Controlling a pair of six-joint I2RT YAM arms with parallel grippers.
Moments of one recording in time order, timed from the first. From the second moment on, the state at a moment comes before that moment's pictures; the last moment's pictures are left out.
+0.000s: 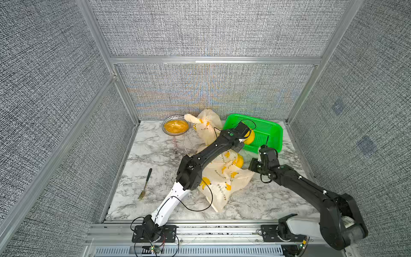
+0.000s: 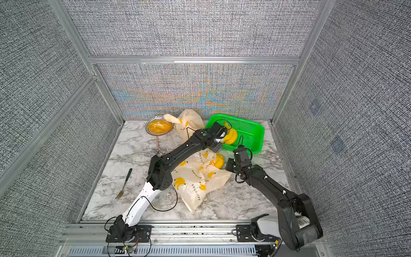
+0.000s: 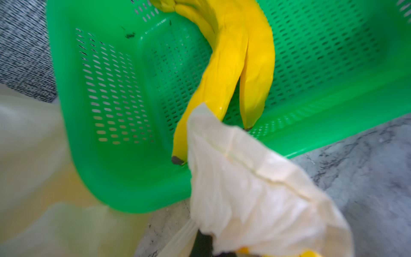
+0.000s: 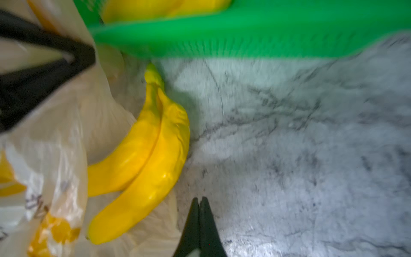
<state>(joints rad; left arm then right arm) -0.87 2.49 2.48 -0.94 -0.19 0.01 0.33 1.24 0.74 -0.27 0.05 0.56</state>
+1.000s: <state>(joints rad) -0.75 1.64 1.20 -0.17 -0.14 -0.12 0.52 0.90 0.67 -0.31 0.21 0.41</state>
